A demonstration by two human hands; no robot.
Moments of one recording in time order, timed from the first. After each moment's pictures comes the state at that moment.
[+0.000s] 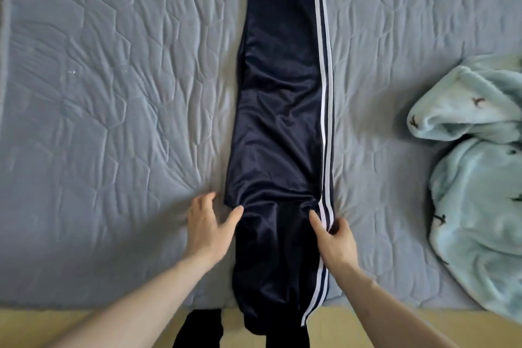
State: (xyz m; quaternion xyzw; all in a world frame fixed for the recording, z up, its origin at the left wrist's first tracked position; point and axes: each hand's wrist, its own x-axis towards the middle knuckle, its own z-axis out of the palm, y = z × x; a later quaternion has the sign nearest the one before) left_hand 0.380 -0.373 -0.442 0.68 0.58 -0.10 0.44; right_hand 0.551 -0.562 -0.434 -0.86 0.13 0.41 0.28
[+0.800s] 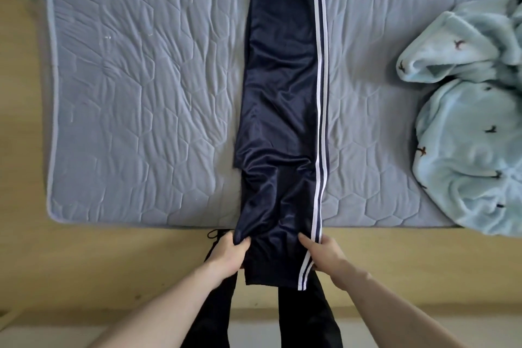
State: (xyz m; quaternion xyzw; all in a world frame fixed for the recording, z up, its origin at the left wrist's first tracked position) left_hand 0.257 -0.490 -0.357 0.48 0.59 -0.31 0.57; right_hand 0.433 -0.658 -0.352 -0.73 0.19 0.62 0.22
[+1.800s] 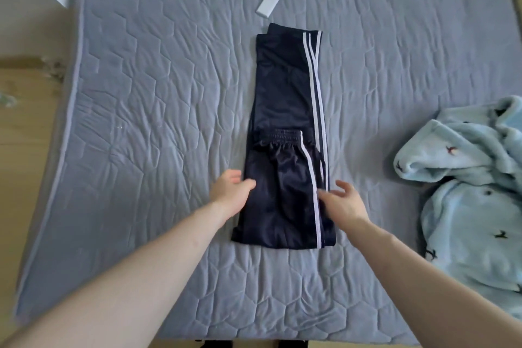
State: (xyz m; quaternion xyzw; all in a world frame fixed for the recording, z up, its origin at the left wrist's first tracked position) left_hand 0.499 -0.266 -0.355 0.59 0.61 -0.10 0.53; right_hand 0.656 -0.451 -0.341 -0.83 0.10 0.45 0.32
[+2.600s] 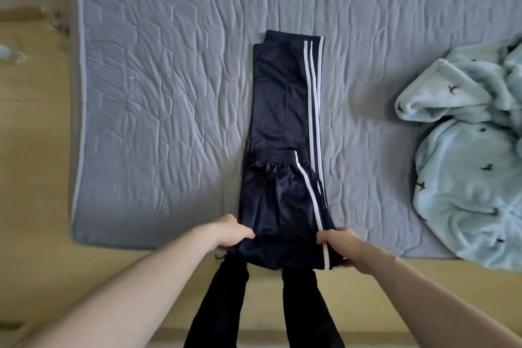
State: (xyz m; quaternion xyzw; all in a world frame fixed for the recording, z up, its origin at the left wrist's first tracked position) left_hand 0.354 -0.367 -0.316 0.54 0.50 -0.51 0.46; right_hand 0.543 -0.588 -0.307 -0.72 0.13 0.67 0.12
